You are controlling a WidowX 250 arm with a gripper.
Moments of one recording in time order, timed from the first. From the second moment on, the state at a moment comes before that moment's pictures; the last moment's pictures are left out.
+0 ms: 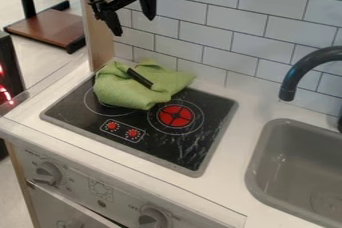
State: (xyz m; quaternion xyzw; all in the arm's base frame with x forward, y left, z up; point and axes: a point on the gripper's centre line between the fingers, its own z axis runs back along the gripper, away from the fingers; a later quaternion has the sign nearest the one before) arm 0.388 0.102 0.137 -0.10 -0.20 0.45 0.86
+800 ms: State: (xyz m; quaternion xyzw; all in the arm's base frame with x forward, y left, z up) arm 0.414 0.091 0.040 -0.03 -0.09 0.54 0.84
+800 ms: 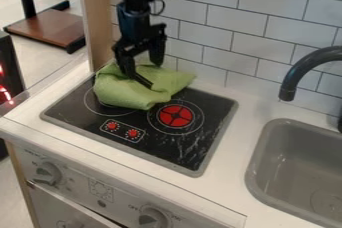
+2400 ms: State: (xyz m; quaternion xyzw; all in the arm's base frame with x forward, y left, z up) arm 0.372 0.052 -0.008 0.04 -0.01 0.34 0.94
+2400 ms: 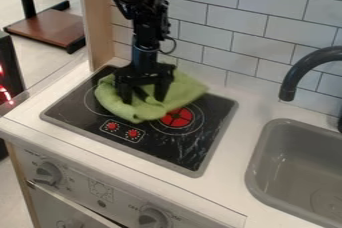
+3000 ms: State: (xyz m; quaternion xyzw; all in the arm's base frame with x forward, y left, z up) arm 0.324 0.020 -0.009 0.04 0.01 0.09 1.00
